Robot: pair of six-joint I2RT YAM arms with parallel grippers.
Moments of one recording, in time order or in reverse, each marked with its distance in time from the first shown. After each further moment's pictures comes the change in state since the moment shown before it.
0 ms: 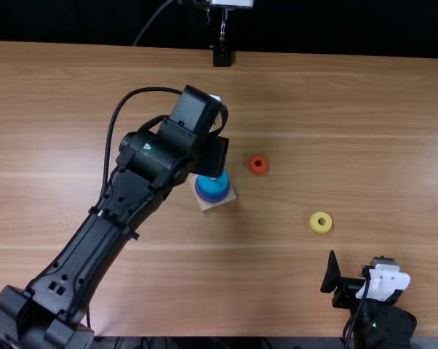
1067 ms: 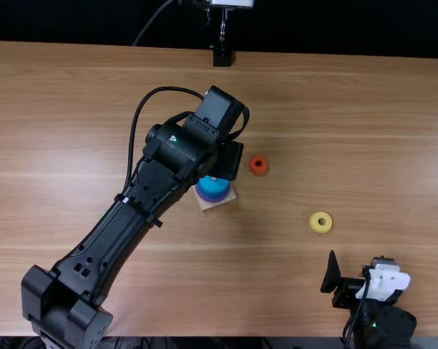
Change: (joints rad) left arm -0.048 0.112 0.101 -0.077 -0.001 -0.015; right arm 0.000 0.000 0.000 -0.001 0.000 0.000
